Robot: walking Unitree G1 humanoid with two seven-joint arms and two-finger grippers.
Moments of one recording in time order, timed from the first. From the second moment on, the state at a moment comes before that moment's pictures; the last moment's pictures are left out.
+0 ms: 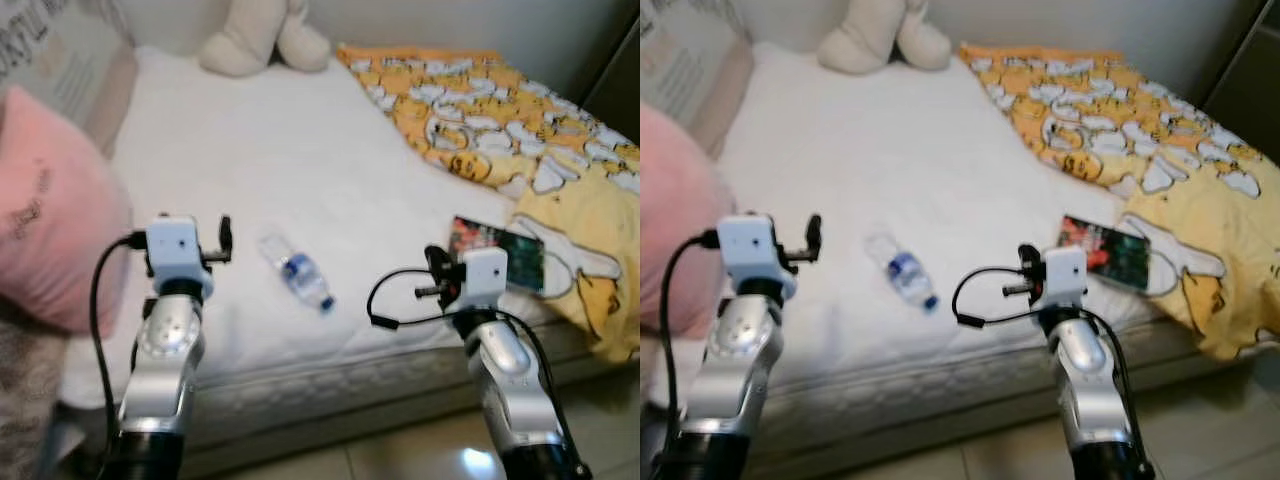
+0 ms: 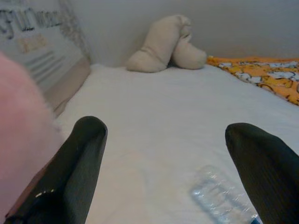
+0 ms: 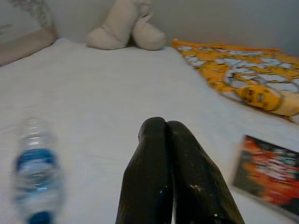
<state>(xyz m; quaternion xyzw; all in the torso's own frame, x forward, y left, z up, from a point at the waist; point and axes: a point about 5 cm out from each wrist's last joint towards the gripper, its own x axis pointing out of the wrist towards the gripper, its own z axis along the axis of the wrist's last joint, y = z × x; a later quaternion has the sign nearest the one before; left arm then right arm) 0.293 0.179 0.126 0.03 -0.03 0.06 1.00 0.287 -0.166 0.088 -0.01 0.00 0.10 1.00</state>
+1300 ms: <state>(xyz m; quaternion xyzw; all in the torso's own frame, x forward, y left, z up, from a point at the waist) 0.303 0.204 0.125 0.02 -0.01 0.07 1.00 0.304 -0.140 0.083 0.01 0.02 0.14 0.99</state>
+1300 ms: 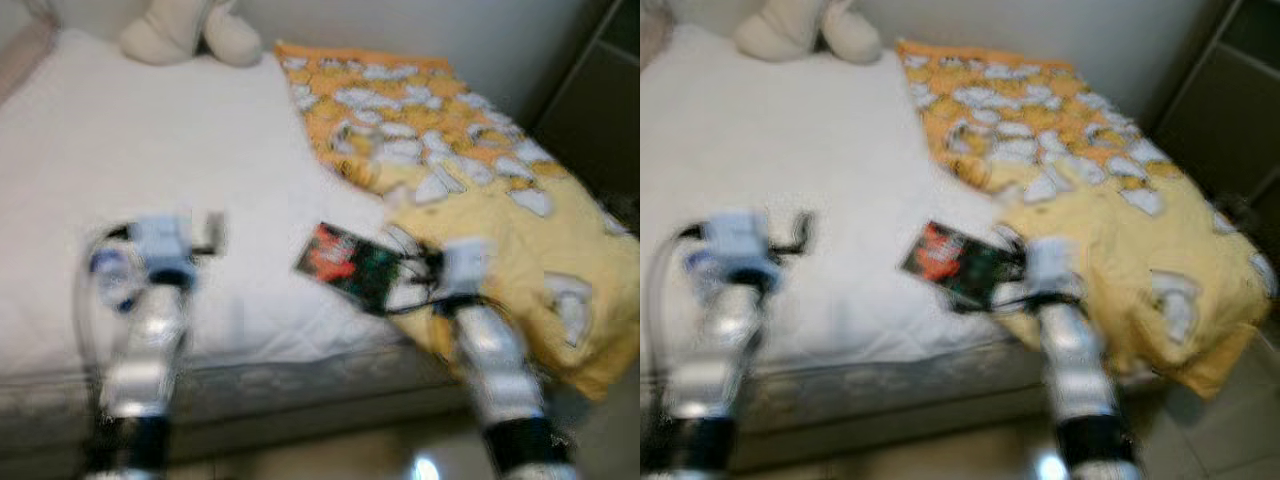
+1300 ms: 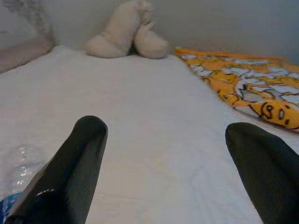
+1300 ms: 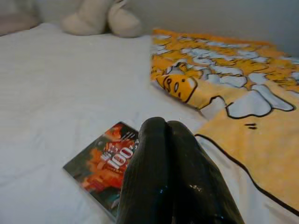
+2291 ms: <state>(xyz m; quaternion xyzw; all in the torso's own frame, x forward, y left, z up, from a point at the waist) 0.310 0.190 0.125 0.05 -0.02 0.03 1.00 0.314 -0.138 0.082 0.00 0.03 0.14 0.99</state>
